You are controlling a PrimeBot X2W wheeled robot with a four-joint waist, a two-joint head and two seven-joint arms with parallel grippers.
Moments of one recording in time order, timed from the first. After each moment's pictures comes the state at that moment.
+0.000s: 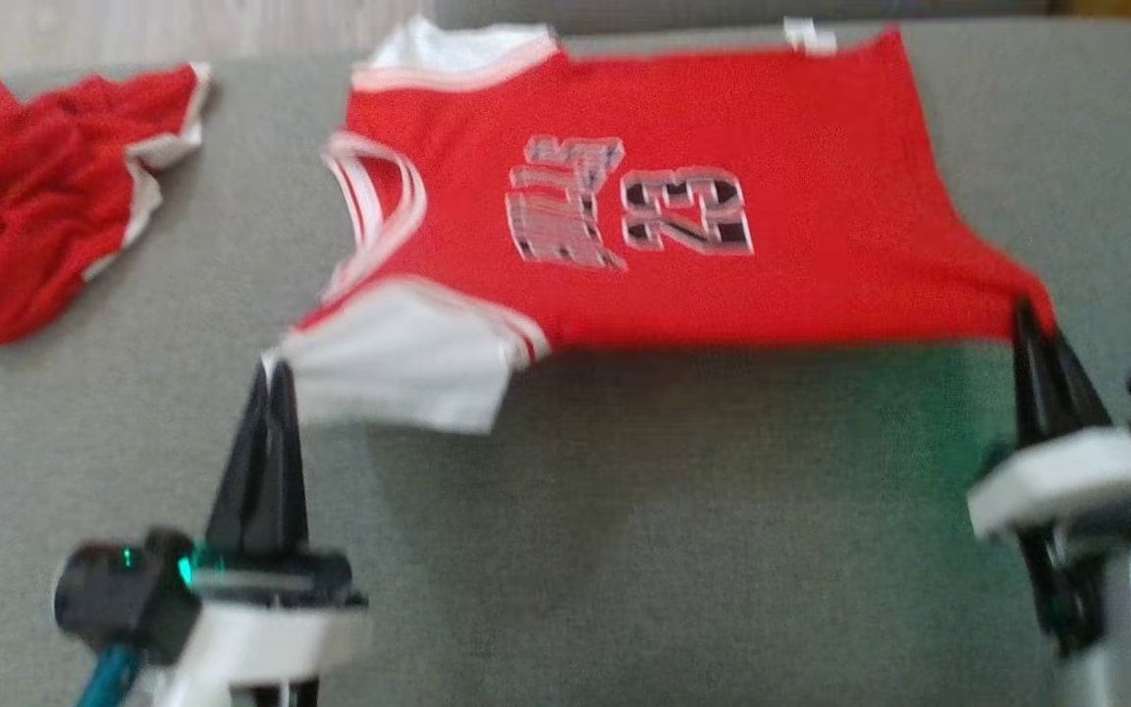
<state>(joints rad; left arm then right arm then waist) -0.05 0.33 -0.40 -0.18 -0.46 0.23 -0.22 -0.18 -0.05 -0.12 0.13 0.10 0.13 0.04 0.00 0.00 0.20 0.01</state>
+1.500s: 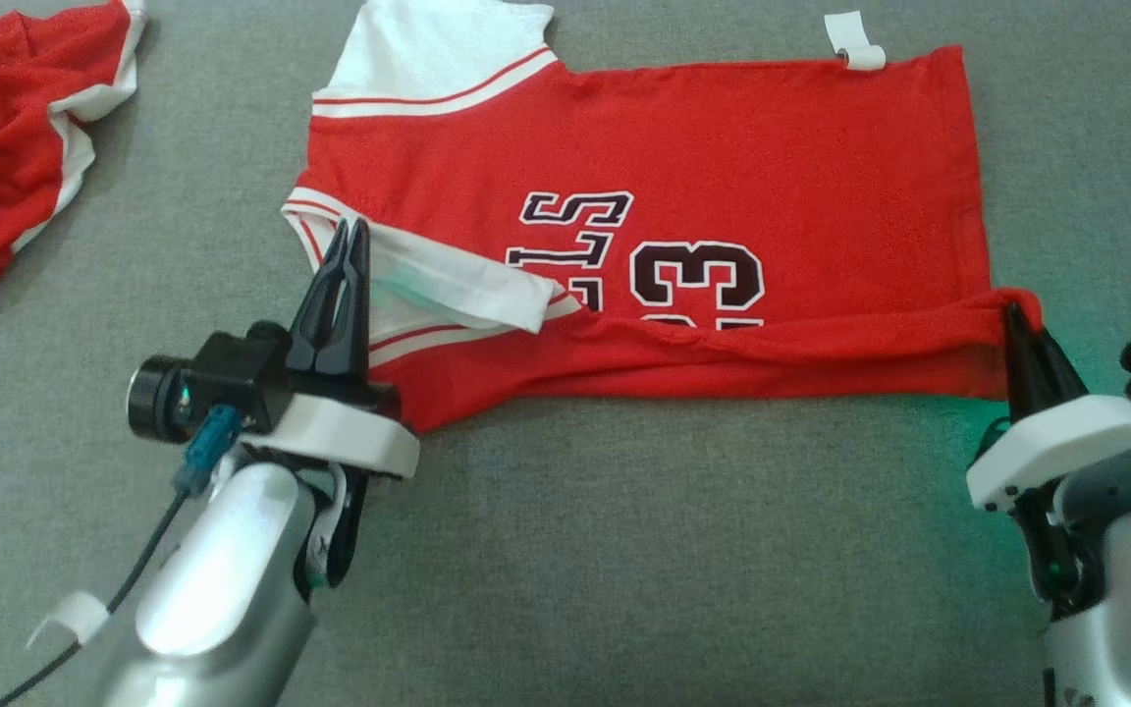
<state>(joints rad) -0.44 0.24 -0.51 0.27 -0.44 0.14 -0.19 -0.19 -0.04 -0.17 0.18 0.17 0.13 0.20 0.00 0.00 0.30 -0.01</state>
